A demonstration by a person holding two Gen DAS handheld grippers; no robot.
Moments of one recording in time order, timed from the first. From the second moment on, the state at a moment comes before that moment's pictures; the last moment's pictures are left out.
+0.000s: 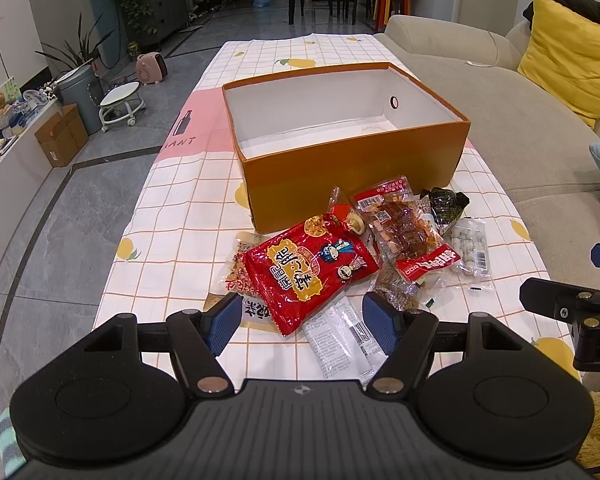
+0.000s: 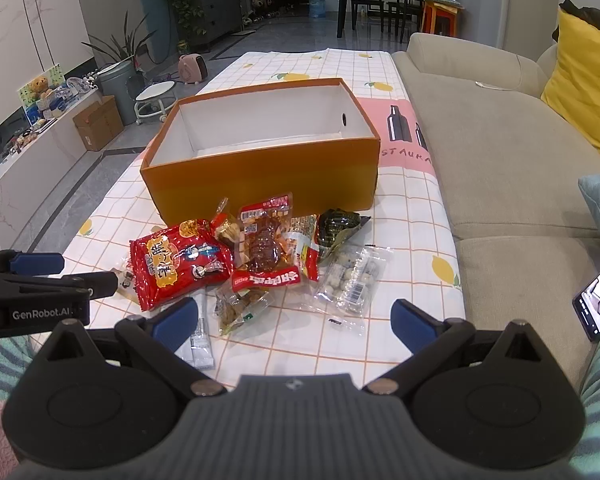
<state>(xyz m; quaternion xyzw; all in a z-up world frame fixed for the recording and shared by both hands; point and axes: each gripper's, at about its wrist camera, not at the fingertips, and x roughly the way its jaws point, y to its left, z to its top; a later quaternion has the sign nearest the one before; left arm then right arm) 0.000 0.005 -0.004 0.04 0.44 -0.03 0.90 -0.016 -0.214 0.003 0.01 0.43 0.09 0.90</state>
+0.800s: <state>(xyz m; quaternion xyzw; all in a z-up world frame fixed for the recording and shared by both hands) 0.026 0.005 -0.012 0.03 0.46 -0.09 0.88 0.003 -0.214 -0.019 0.03 0.44 0.08 0.89</state>
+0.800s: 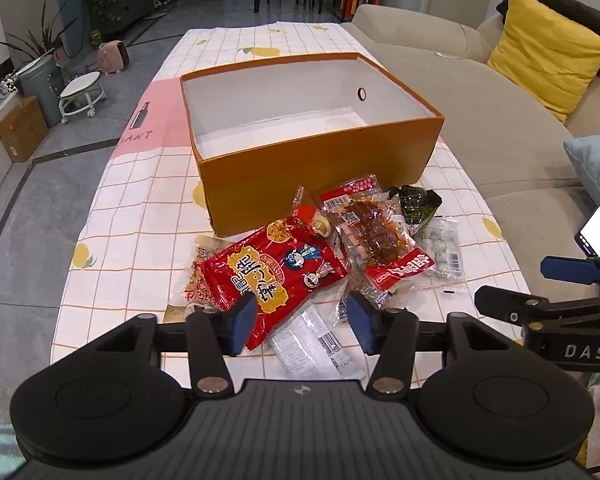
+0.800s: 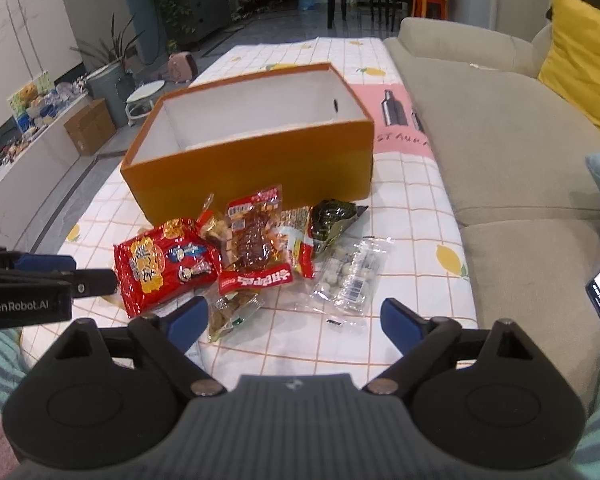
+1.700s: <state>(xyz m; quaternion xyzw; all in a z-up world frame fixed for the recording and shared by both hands) 0.096 0.006 -0.086 0.19 0.53 -0.16 0.81 0.079 -0.177 -0.098 0.13 0.56 0.10 0.81</state>
